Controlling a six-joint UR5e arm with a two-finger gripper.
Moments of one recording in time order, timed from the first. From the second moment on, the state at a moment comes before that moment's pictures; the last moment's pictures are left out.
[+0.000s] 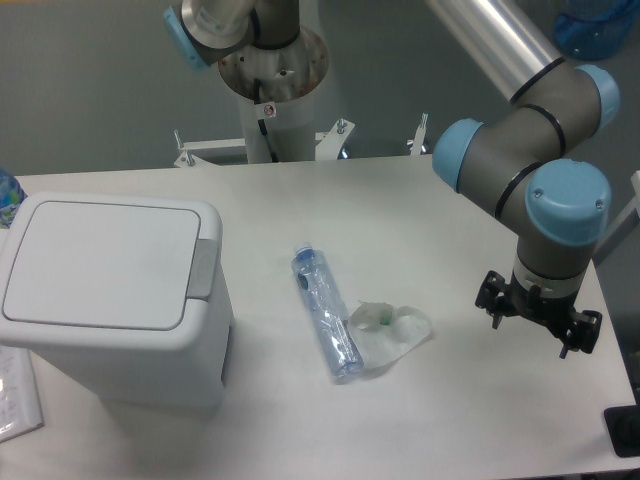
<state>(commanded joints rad) 2.66 -2.18 -1.20 -1.12 1.61 1.22</state>
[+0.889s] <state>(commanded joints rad) 2.62 -2.15 -1.21 -1.17 1.58 1.09</state>
